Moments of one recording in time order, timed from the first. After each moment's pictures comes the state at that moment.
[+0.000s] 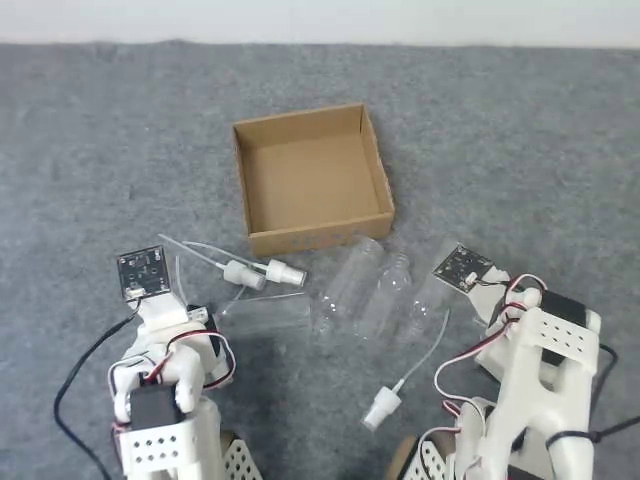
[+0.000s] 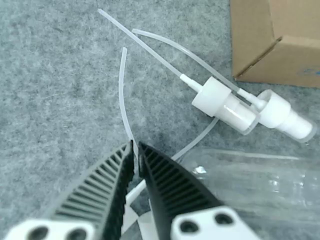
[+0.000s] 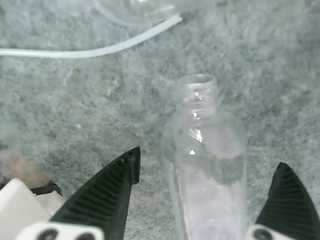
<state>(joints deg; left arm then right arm) -14.9 -103.5 97.3 72.0 11.8 19.6 -37.4 64.4 69.3 67.9</state>
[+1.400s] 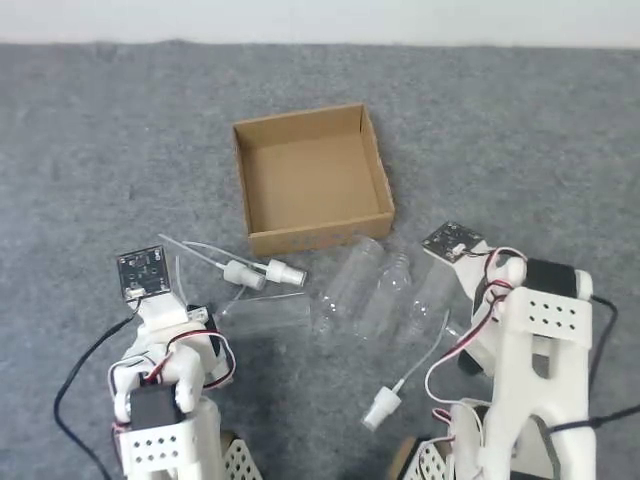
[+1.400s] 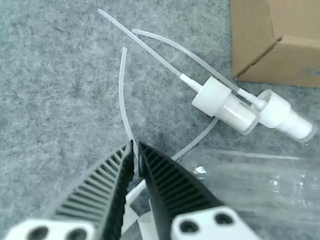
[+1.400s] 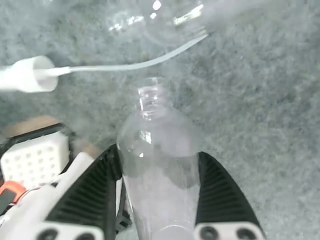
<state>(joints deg) -14.9 -103.5 97.3 72.0 11.8 8.5 -37.4 48.7 91.5 51.0</state>
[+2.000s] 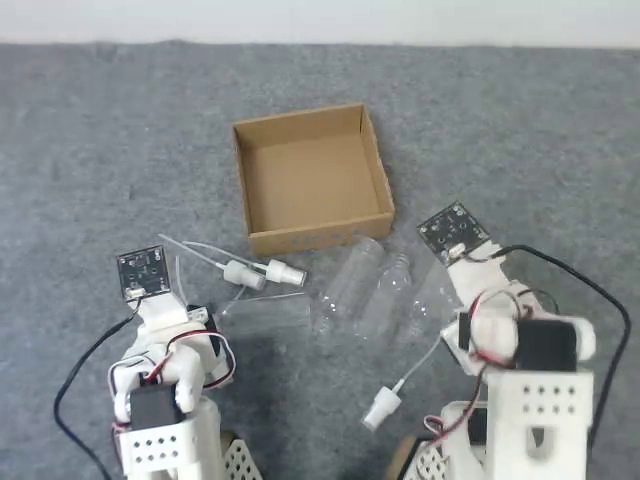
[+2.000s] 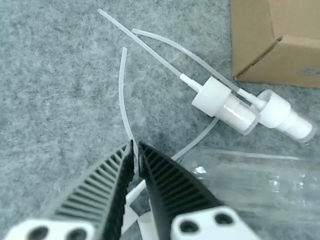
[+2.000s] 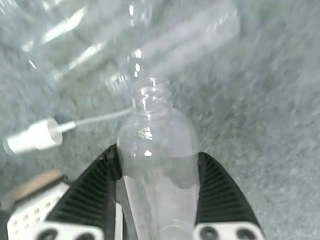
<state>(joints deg) -14.9 -103.5 97.3 72.0 11.8 -2.0 -60.0 44.5 95.9 33.5</state>
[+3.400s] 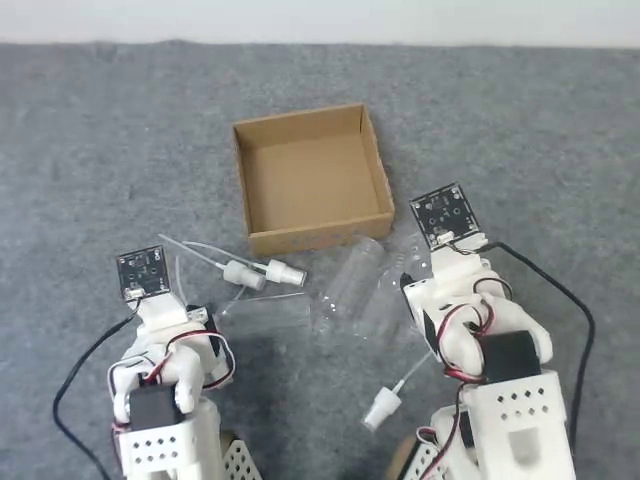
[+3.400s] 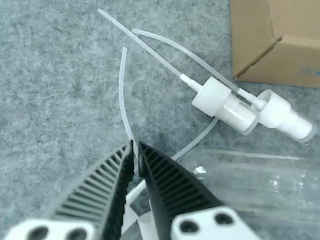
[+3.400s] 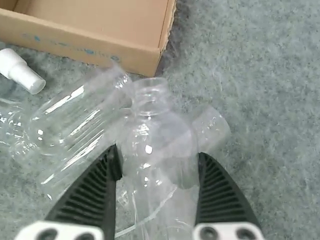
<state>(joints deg) -14.9 -103.5 97.3 72.0 11.8 -14.2 -65.8 58.7 66.7 11.6</state>
